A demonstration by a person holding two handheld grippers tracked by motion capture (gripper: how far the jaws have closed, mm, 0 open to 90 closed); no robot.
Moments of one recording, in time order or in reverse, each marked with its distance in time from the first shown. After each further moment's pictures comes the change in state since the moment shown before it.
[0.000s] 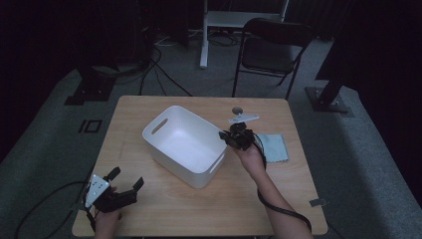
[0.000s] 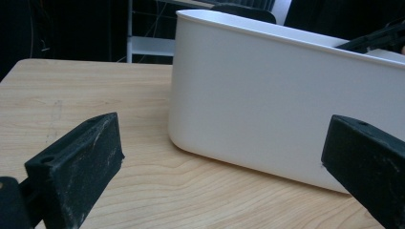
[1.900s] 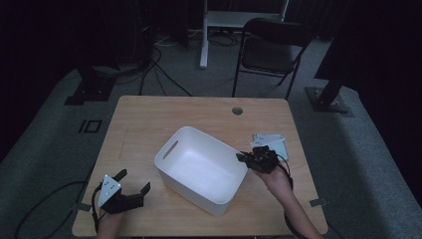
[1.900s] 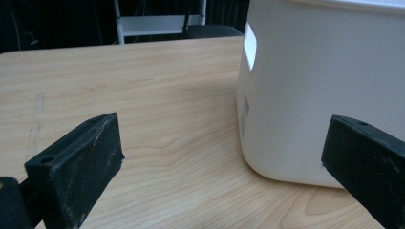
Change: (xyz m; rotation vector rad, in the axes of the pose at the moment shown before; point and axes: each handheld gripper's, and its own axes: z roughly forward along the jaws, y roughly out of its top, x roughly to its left) left arm -0.015 -0.003 0.008 0.105 -0.005 0.127; right arm 0.004 -0.059 -0.075 0.032 0.074 -0.065
